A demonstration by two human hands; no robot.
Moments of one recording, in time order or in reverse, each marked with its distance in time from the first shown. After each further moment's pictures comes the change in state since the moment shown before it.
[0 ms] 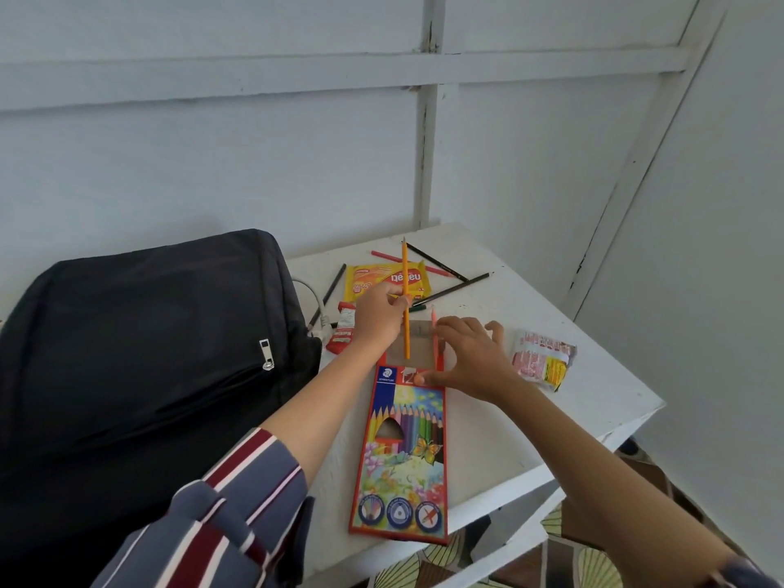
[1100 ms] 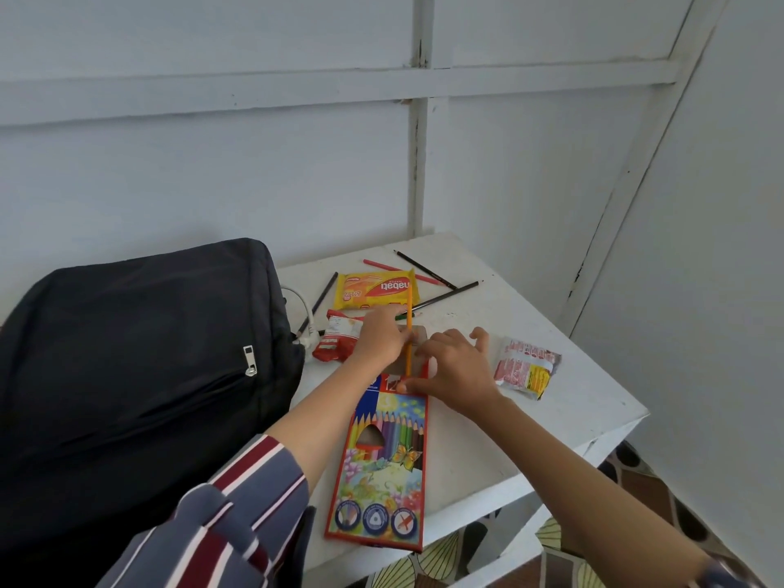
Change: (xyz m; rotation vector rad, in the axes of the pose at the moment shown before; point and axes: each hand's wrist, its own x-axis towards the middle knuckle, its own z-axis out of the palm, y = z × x) left_hand -0.006 -0.003 0.021 0.259 -0.183 0.023; right_hand -0.008 -0.004 0.003 0.003 0.188 -0.067
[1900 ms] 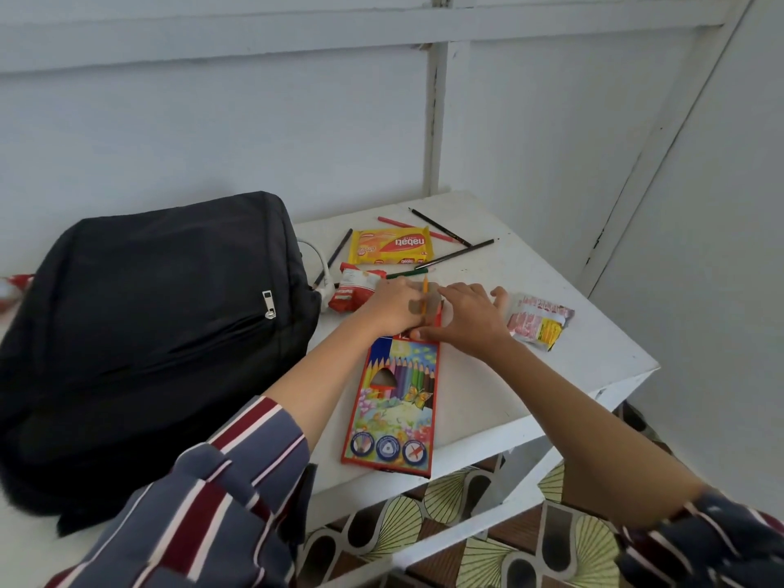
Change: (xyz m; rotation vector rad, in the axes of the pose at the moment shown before) left_hand -0.026 -0.006 -0.013 0.421 -0.292 0.246; right_hand 0.004 0.003 0.001 0.048 -0.095 0.143
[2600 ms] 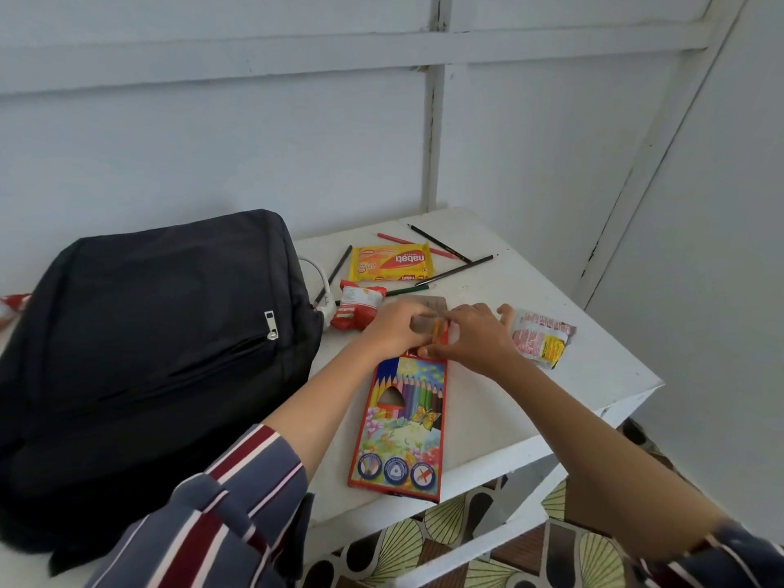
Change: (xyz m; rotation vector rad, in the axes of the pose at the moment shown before) left_hand -0.005 -0.003 0.006 -0.296 0.097 0.005; right_hand 0.000 0.001 -0.005 -0.050 -0.045 0.031
